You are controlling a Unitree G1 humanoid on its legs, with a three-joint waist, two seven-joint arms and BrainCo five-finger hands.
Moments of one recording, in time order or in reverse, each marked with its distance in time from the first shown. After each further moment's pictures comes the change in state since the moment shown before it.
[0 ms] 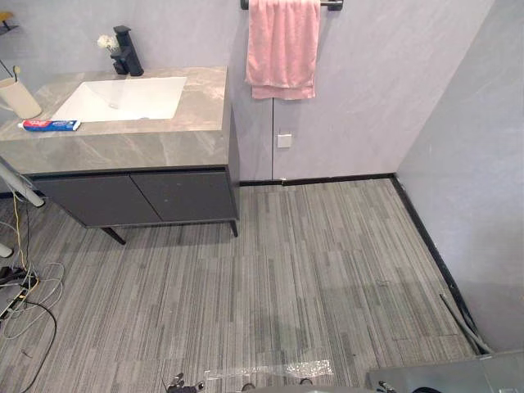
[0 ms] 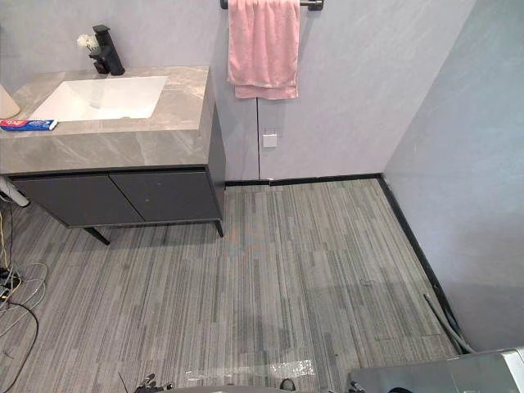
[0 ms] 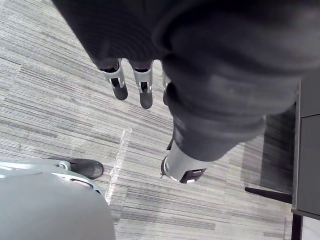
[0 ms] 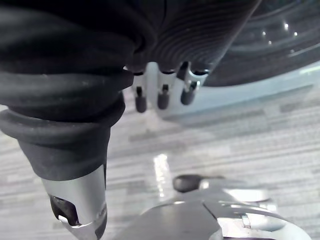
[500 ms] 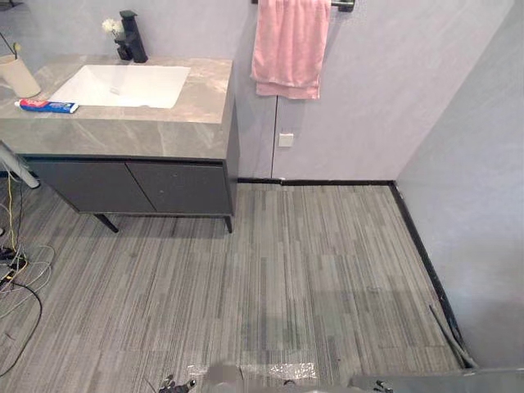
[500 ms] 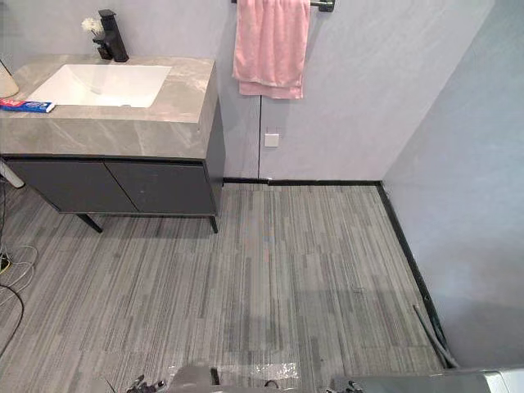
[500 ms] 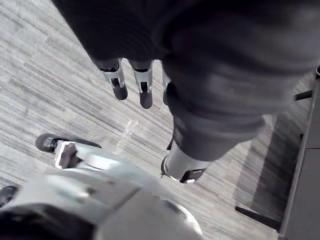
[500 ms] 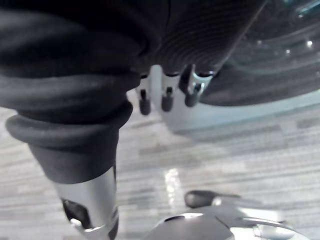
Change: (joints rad) left arm 0.023 -0.027 0.149 -0.067 -0.032 0.005 0.000; right arm 0.022 0.022 -0.011 -0.072 0.033 0.000 -0.001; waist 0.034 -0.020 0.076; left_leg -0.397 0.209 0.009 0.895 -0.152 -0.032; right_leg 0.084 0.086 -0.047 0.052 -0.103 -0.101
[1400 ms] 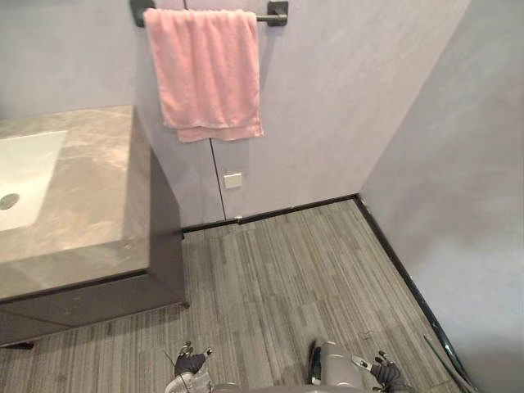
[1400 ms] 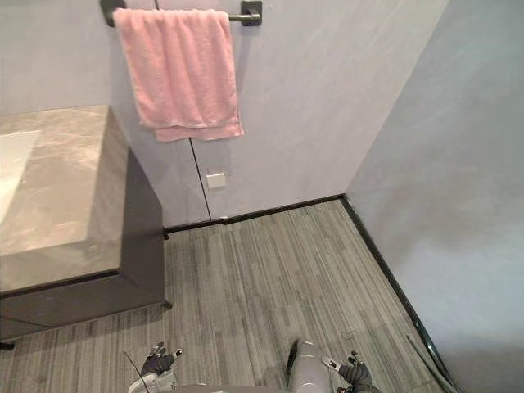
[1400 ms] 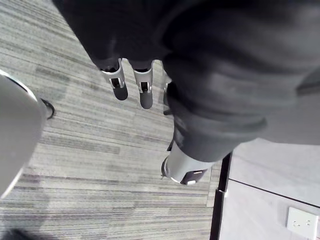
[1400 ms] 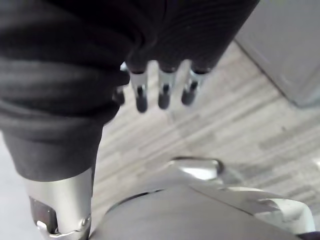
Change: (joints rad) left arm -0.099 -0.058 -0.066 -0.051 0.013 -0.007 0.055; right arm -0.017 0.005 -0.052 -0.122 0.008 -0.011 -0.008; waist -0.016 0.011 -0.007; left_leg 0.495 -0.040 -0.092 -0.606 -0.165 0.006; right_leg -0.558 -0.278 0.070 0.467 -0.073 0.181
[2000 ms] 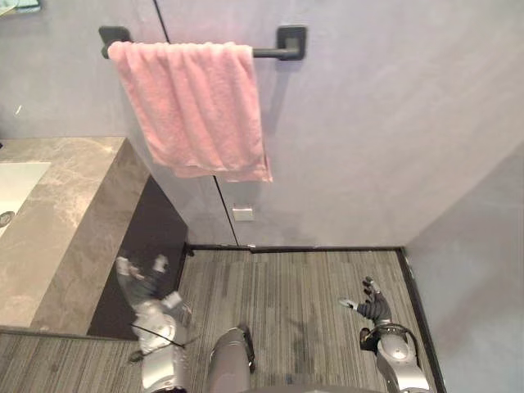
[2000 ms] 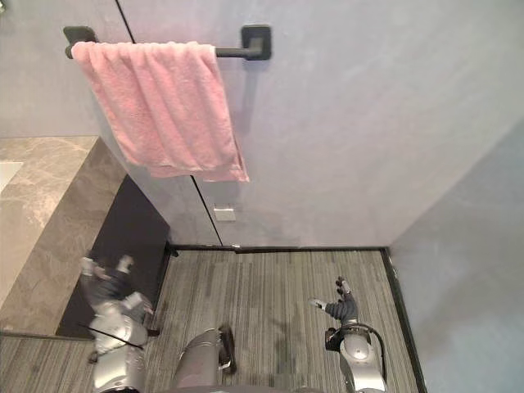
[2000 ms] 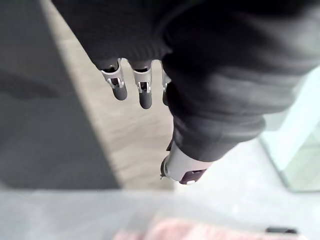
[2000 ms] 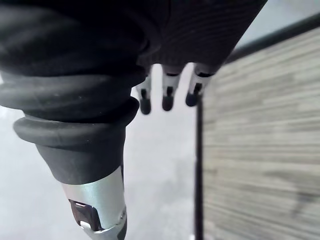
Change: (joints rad) left arm 0.041 -0.068 0.175 -1.125 0.200 -0.039 0.350; right arm -0.026 -0.033 0.196 -0.522 0.021 -0.029 -0.082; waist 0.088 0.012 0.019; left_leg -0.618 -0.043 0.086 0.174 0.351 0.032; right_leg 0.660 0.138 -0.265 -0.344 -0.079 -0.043
